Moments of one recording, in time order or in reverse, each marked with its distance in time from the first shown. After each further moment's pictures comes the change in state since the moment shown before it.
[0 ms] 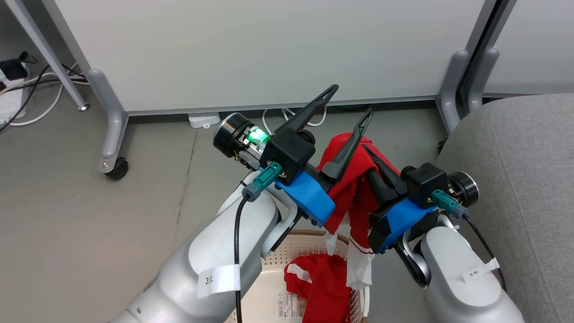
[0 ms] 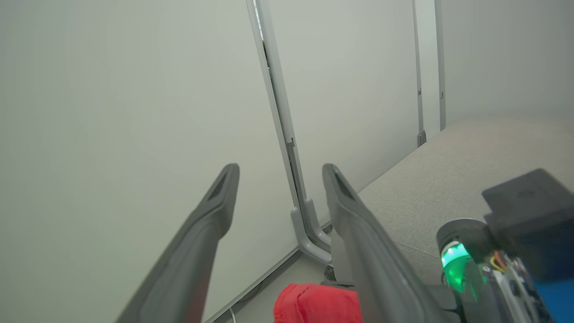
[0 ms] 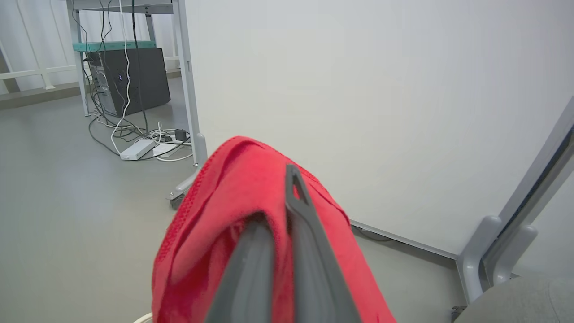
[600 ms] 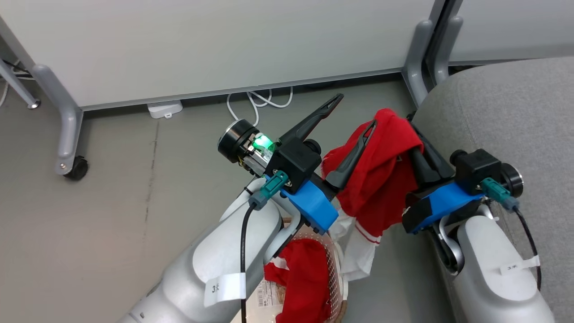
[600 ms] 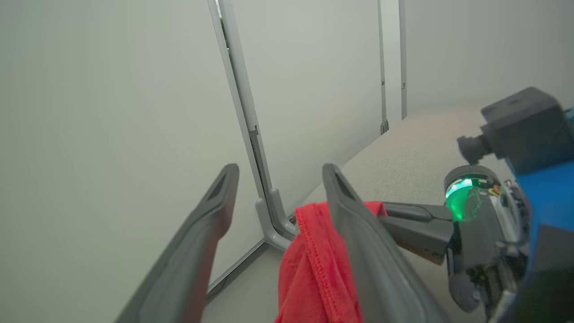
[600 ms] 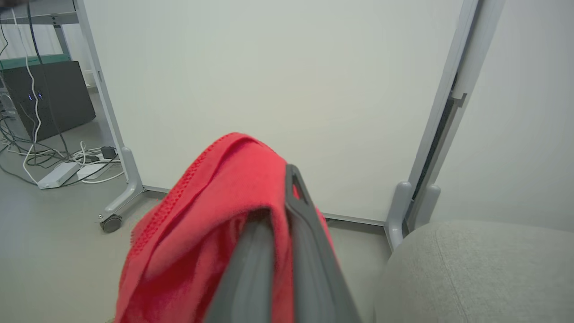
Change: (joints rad) left arm 0.016 -0.001 -0.014 -0.005 0.025 -0.006 0.000; right arm 0.020 -0.031 -0.153 -0.079 -0.007 0.000 0.000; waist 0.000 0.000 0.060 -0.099
